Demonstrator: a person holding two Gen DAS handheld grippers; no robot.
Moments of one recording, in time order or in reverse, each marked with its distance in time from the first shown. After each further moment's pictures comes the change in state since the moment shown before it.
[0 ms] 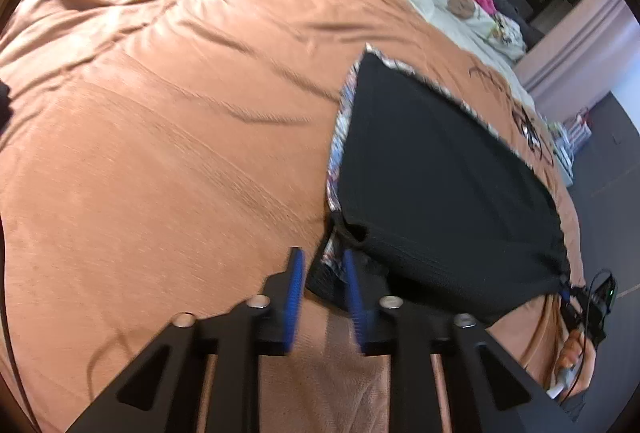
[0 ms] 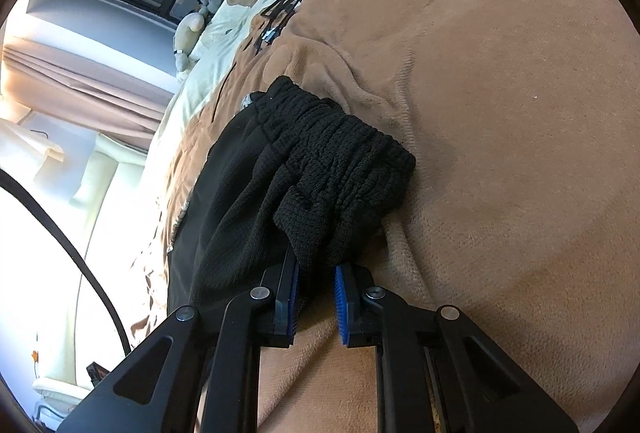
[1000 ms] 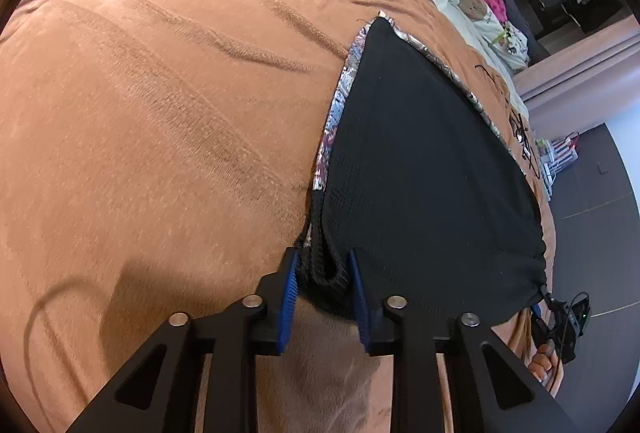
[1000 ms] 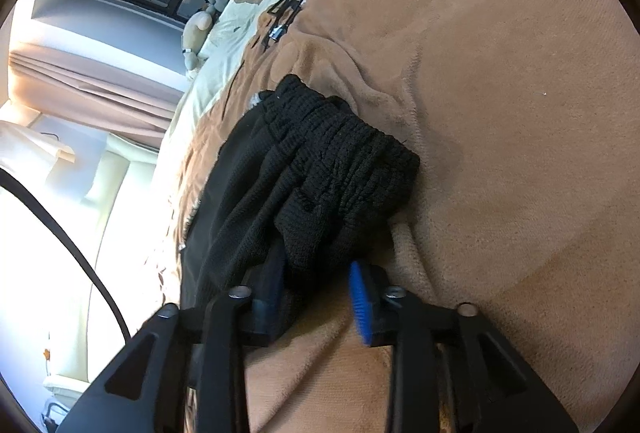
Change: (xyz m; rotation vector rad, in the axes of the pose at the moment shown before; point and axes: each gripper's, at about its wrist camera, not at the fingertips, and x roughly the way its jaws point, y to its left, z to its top) left arm 0.044 0.009 -0.012 -0.133 0.105 -0.121; right arm 0.003 -0.005 0.002 0.017 0.010 0.058
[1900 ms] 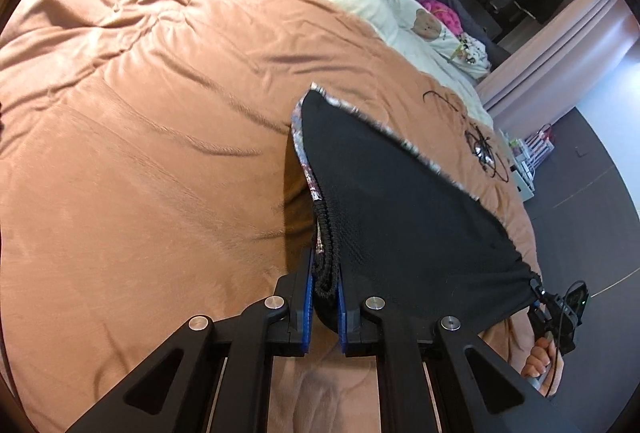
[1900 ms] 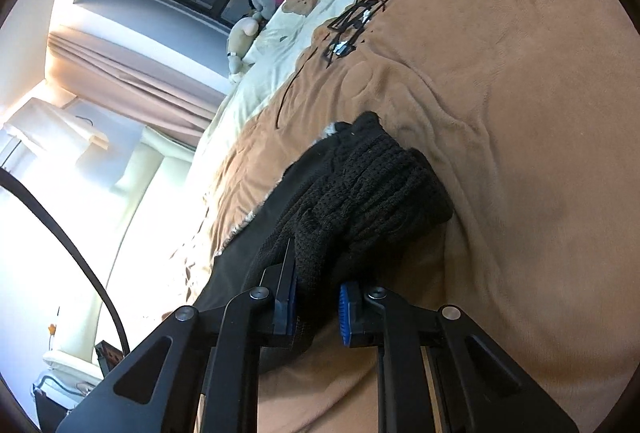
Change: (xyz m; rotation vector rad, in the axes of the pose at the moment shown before) left arm -0.082 -0.040 0.005 0.136 -0.139 -0.030; right arm -0.012 0.041 -0.018 -0.104 -0.050 0.086
